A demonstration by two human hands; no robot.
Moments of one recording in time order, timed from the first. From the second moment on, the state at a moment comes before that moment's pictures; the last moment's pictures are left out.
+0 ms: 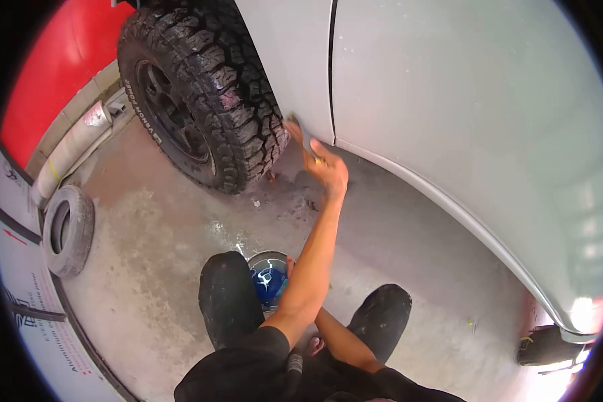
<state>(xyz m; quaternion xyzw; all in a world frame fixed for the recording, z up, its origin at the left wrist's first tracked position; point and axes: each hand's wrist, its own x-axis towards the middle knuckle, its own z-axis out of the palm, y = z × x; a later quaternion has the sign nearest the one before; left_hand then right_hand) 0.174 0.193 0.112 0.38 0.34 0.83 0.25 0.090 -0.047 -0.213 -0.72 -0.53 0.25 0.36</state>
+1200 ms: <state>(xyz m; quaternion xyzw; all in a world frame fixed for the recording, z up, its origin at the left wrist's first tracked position) 0.078 0.199 0.272 0.65 0.19 0.73 -0.08 0.086 -0.032 -0.156 -0.79 -0.40 0.23 0.40</state>
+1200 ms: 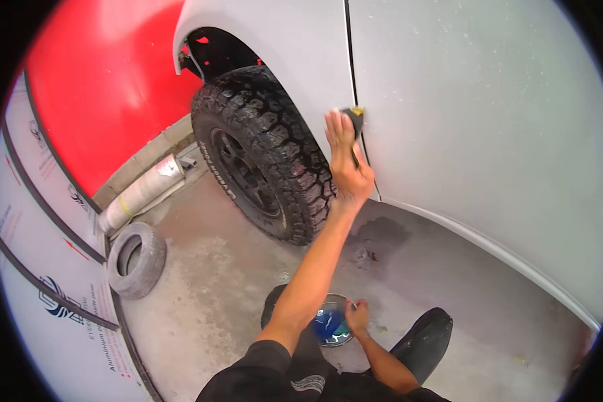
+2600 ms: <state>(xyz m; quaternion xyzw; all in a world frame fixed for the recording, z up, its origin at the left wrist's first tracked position) 0.057 0.204 0.347 0.69 0.15 0.68 -0.17 0.085 -0.033 -0.157 -0.80 -0.40 0.20 0.41</state>
